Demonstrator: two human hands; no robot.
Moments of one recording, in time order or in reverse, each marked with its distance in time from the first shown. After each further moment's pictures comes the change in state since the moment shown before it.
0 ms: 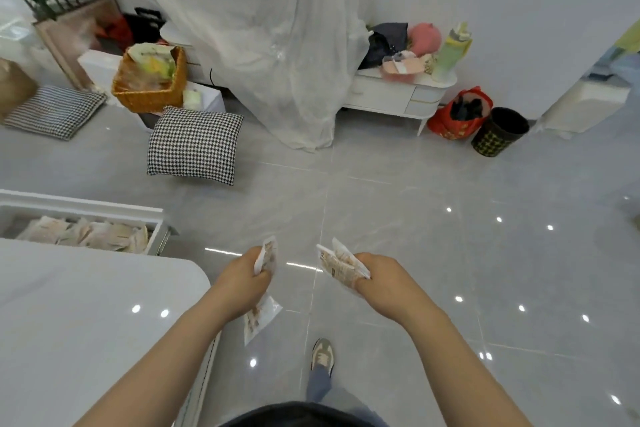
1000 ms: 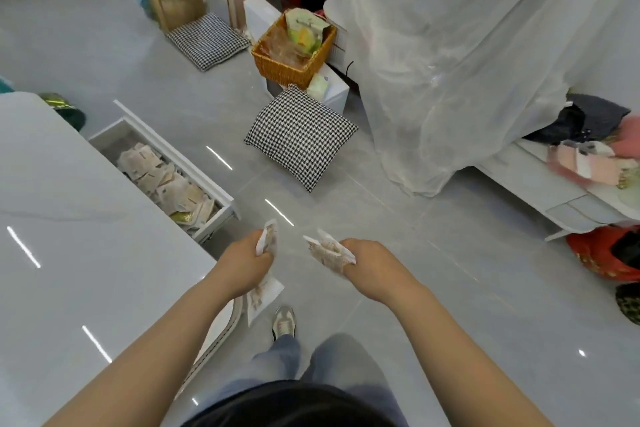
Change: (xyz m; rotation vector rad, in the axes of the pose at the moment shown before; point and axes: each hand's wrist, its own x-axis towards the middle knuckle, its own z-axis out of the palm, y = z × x) left_hand 0.196 -0.023 -0.142 -0.301 0.256 -0.397; right_hand 0.320 -0.188 -0.034 -0.392 -0.413 -0.381
